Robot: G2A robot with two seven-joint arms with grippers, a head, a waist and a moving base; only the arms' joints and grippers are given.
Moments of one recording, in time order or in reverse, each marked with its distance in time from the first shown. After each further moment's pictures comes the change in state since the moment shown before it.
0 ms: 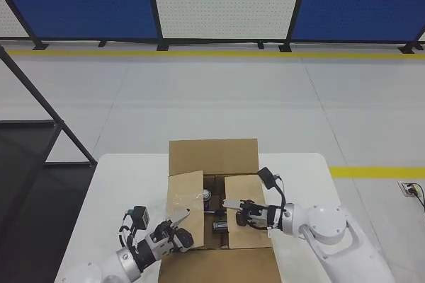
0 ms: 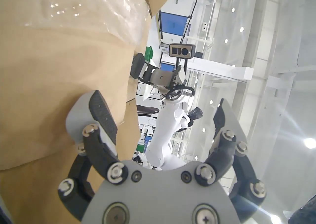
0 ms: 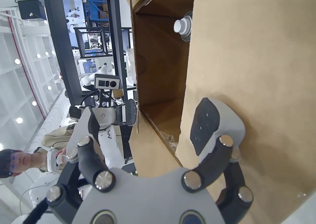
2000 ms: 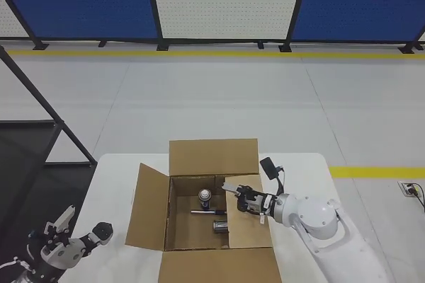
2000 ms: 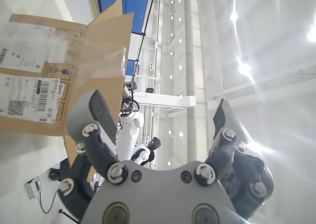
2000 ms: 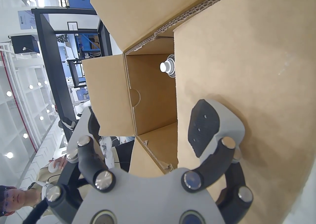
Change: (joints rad) left arm 0.239 -0.021 -0.521 0.085 -0.396 -0.250 -0.158; right arm 0.056 -0.035 -0.038 0.016 -0.088 0.147 -0.196
